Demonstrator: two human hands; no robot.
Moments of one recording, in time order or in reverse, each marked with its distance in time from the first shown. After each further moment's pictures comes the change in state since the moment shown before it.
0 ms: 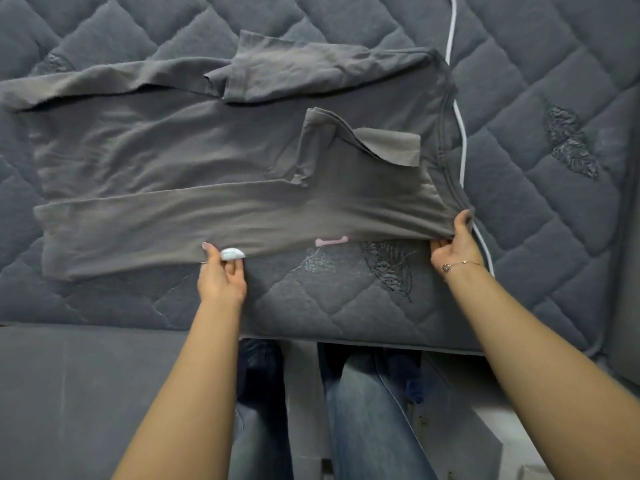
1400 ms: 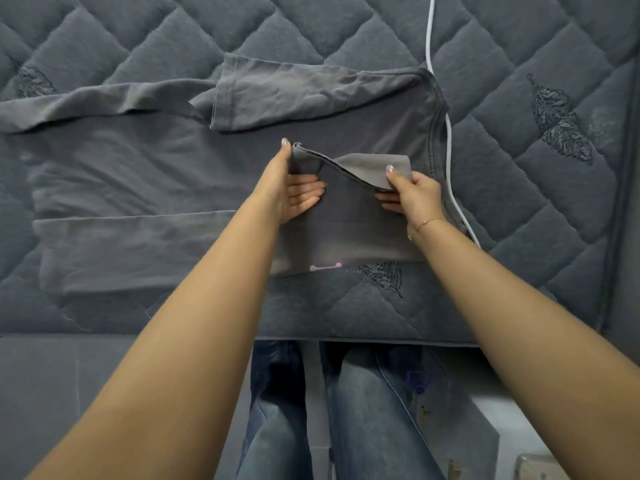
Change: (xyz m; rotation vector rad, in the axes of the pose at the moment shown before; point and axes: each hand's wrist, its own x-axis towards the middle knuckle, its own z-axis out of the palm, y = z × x) left_hand -0.052 -0.031 0.158 0.959 -0.430 -0.272; right_hand -0.014 -0.002 0.054 -0.740 -0.321 -0.240
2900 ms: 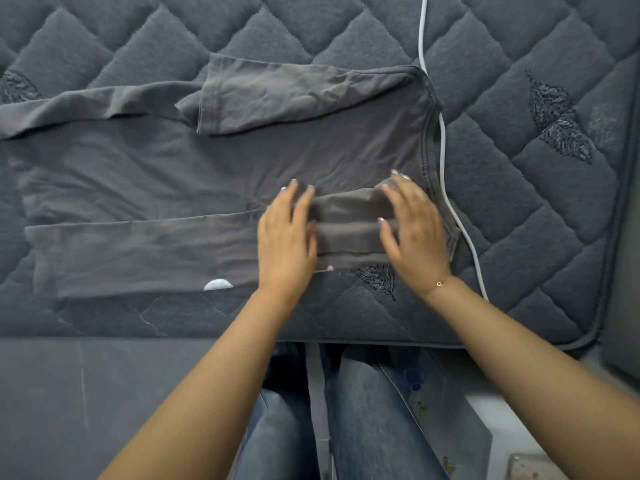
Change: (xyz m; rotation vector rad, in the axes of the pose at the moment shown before) left_hand -0.017 -0.103 -0.004 1.244 0.524 1.097; right_hand -0.036 0.040 -0.041 -1.045 0.046 -0.984
